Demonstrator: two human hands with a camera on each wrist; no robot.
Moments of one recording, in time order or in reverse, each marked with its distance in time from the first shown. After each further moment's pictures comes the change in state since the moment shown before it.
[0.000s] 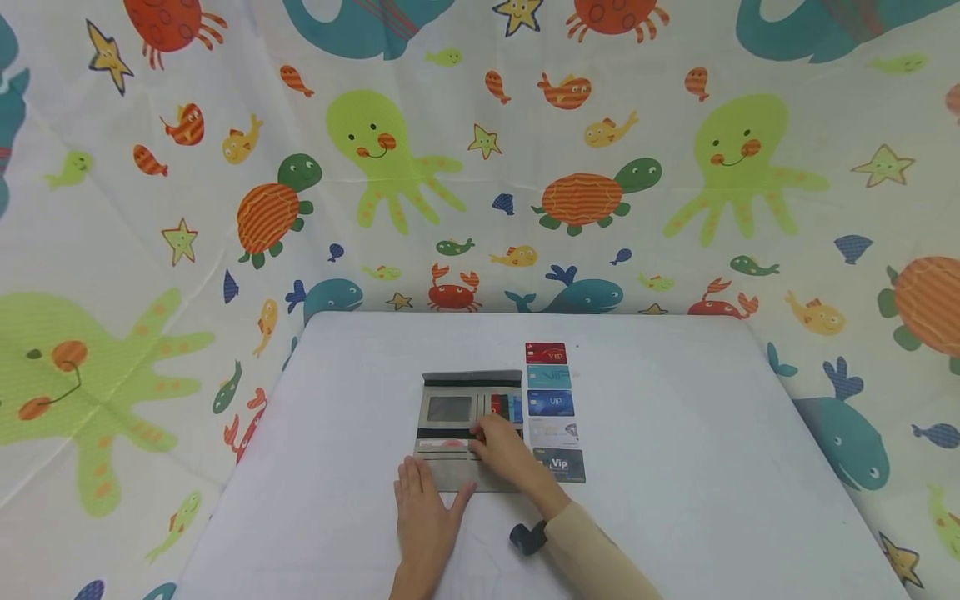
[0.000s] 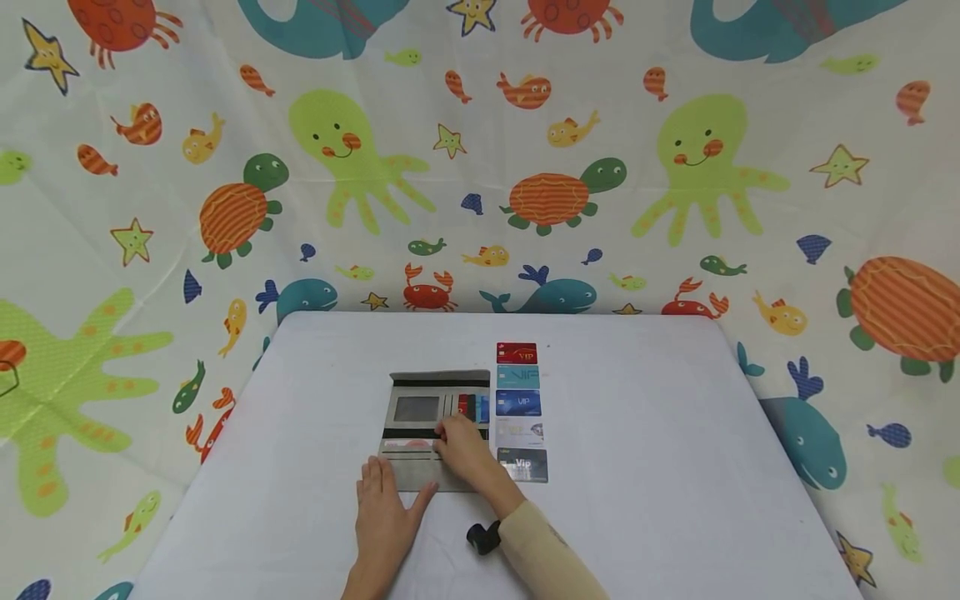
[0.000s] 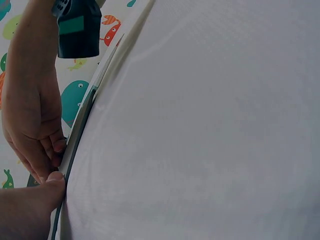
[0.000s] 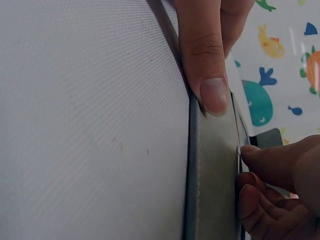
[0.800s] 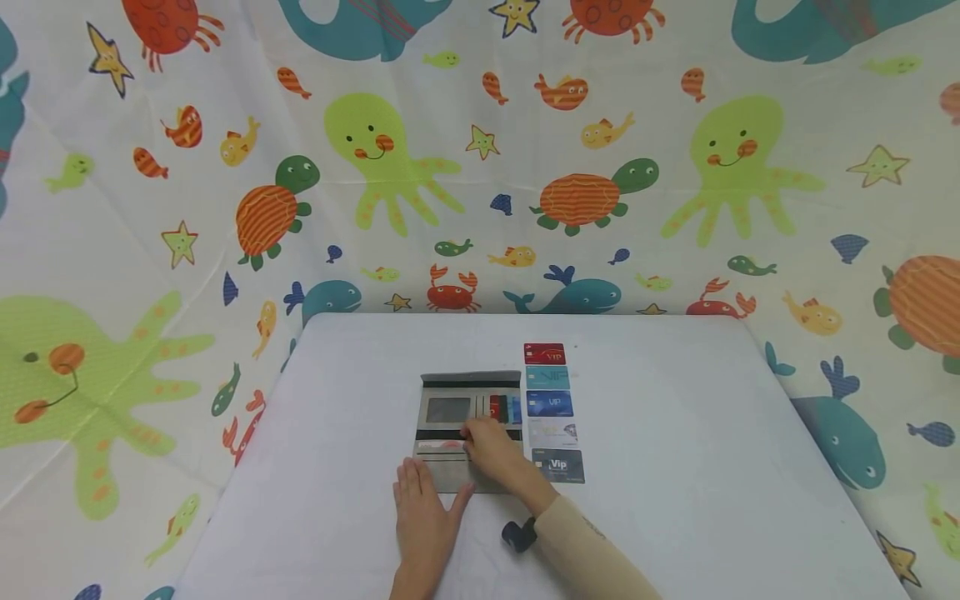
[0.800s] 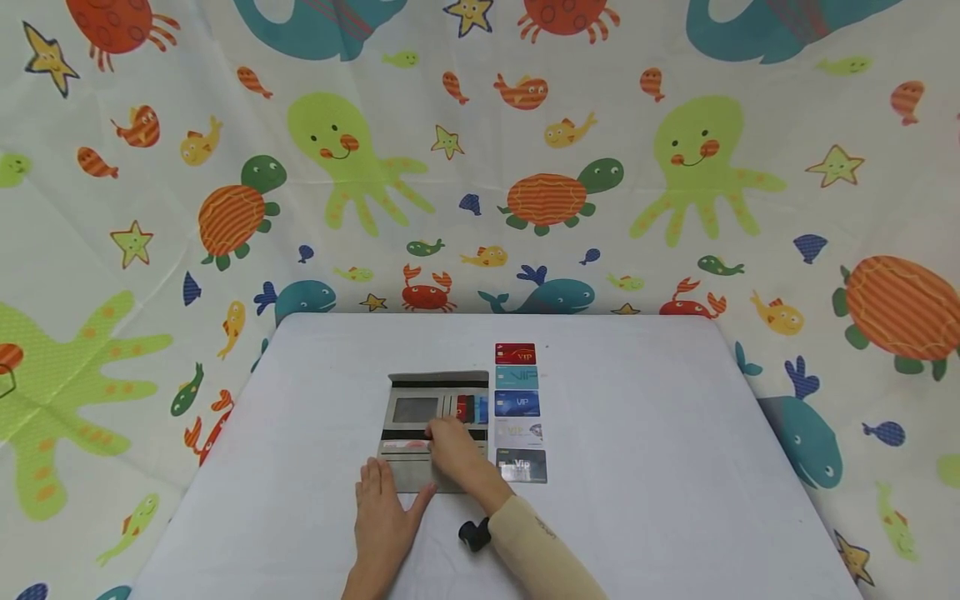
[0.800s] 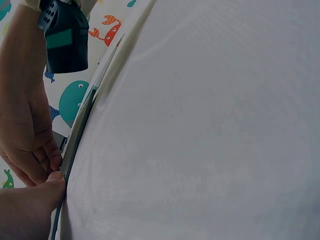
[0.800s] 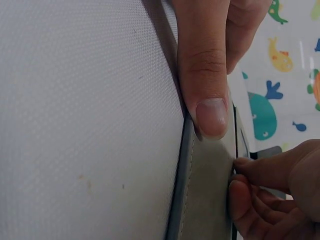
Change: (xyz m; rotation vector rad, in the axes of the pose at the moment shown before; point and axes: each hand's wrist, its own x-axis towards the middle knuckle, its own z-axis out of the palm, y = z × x) left_hand 0.000 0.001 0.000 0.017 -0.010 -0.011; right_hand 0.008 -0.015 0.005 -0.116 -0.009 -0.036
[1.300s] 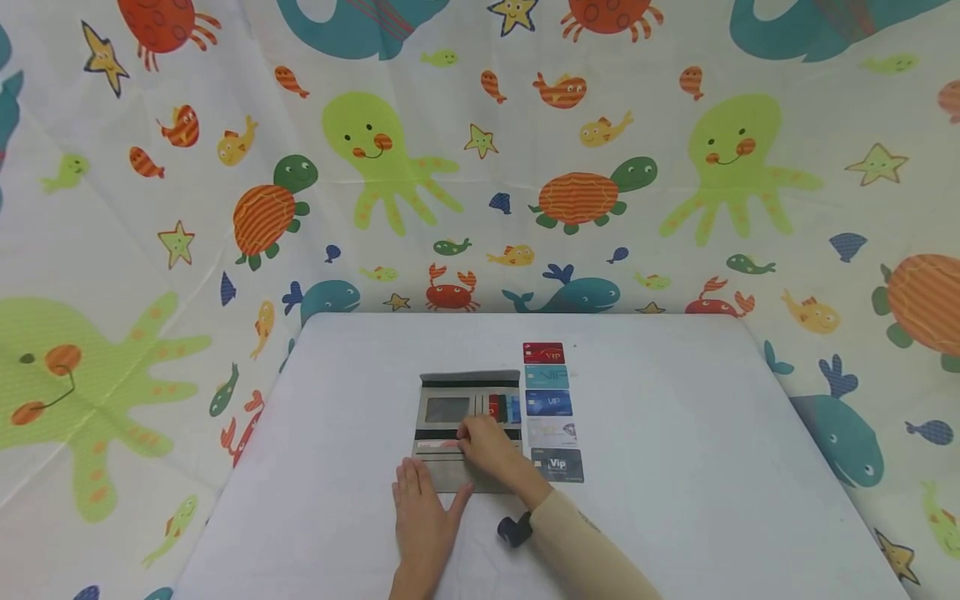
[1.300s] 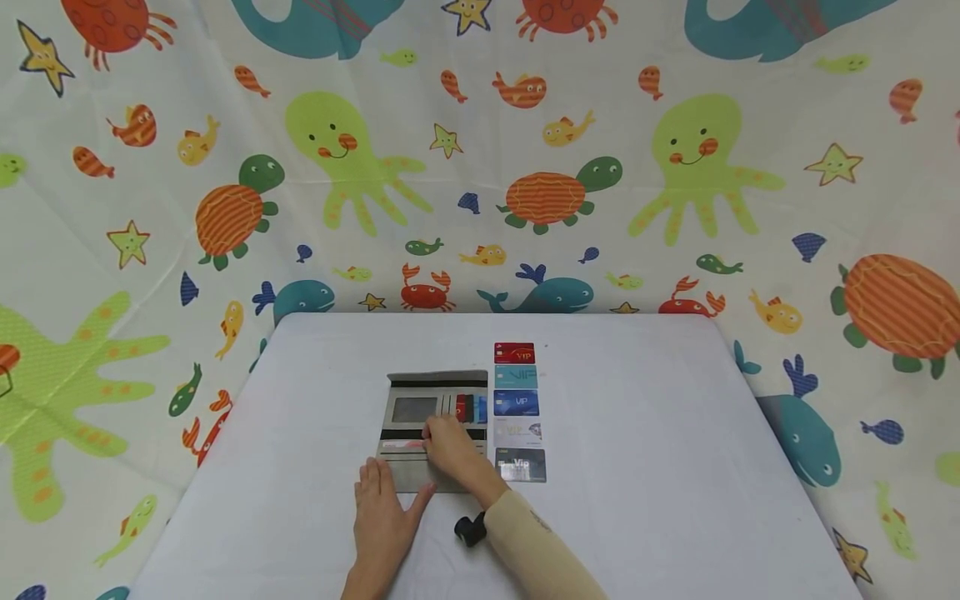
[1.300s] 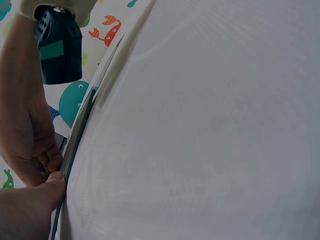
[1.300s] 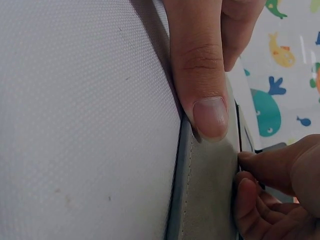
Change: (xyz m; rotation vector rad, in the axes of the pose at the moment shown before) left_hand 0.000 -0.003 0.002 -0.001 0.008 0.018; right_hand 0.007 0.004 0.004 0.097 -0.028 0.018
